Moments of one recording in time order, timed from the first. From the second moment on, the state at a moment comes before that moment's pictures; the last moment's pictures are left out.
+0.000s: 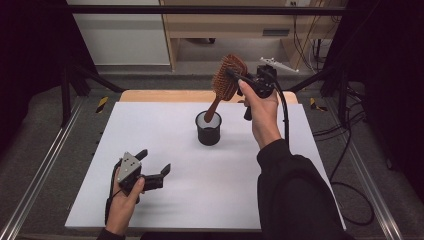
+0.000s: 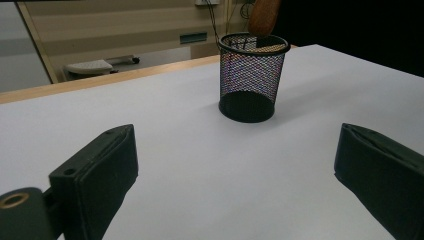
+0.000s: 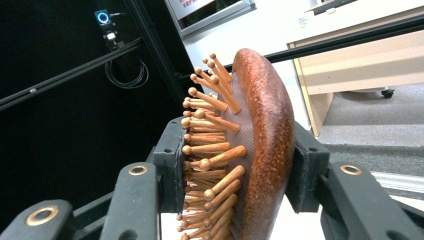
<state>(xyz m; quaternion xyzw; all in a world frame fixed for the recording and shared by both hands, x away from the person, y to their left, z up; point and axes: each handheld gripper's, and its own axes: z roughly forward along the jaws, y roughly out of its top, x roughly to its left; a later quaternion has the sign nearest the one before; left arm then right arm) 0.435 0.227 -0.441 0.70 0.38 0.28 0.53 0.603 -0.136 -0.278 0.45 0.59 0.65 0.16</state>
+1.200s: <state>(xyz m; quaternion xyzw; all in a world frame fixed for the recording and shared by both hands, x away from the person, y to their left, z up) 0.436 0.233 -0.440 0.70 0.38 0.29 0.54 0.623 -0.117 -0.330 0.47 0.61 0.62 0.14</state>
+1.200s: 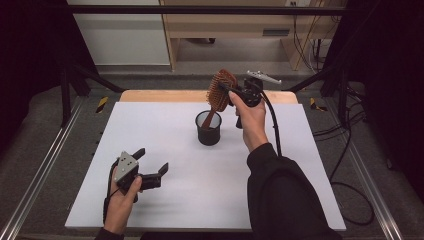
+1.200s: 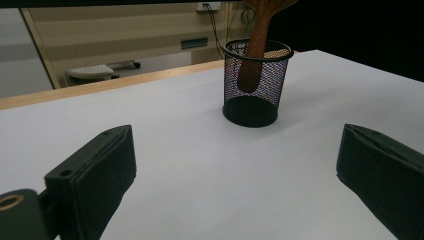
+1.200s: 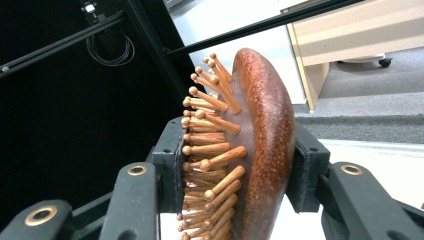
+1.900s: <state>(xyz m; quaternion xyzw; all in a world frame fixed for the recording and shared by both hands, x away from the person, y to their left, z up) 0.436 0.233 -0.440 0.70 0.37 0.28 0.54 0.623 -0.112 -0.354 0.48 0.61 0.62 0.13</state>
